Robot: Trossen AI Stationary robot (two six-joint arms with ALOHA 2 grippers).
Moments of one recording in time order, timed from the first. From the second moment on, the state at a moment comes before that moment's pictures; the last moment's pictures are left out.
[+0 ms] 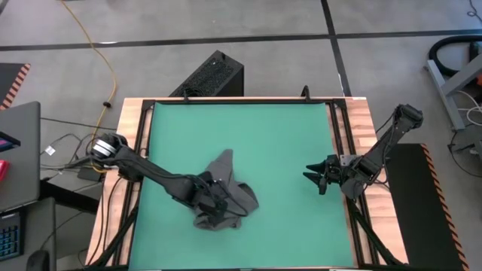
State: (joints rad) left arm -0.42 1.72 1.27 -0.72 -0.30 -0.70; right arm 0.81 0.53 0.13 -0.32 1.02 1.16
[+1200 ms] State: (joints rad) left arm -0.42 1.76 1.28 -0.74 -0.35 -0.90; right arm 0.81 0.53 0.13 -0.42 1.02 1.15
